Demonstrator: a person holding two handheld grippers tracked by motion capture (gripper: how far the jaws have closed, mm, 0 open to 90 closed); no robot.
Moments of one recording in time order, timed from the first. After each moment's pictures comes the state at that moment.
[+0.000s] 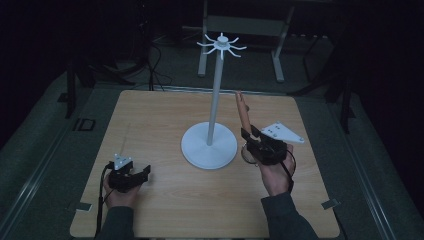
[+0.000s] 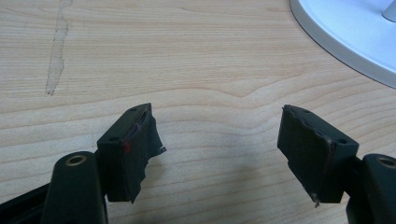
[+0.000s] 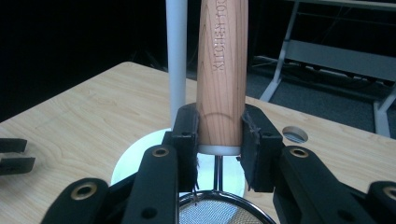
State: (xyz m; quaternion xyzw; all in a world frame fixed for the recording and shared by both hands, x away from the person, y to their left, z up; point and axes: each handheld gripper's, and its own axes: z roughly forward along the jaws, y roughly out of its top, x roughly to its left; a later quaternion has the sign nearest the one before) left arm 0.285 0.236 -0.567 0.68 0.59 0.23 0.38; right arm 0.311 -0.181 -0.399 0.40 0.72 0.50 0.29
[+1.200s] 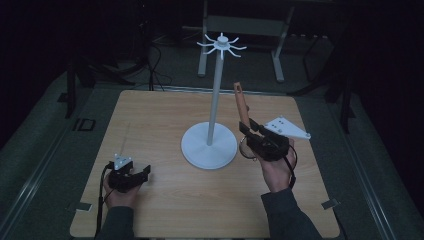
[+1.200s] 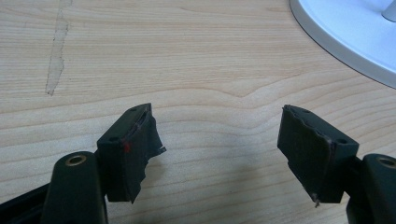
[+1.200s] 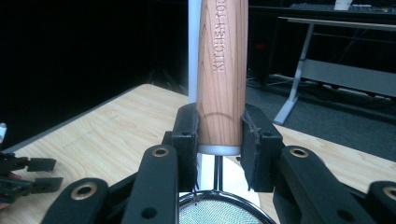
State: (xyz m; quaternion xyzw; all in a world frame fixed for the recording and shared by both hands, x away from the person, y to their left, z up) left arm 0.285 0.237 -0.567 0.68 0.59 0.23 0.38; right arm 0.310 -0.180 -0.377 0.37 0.70 0.54 0.27
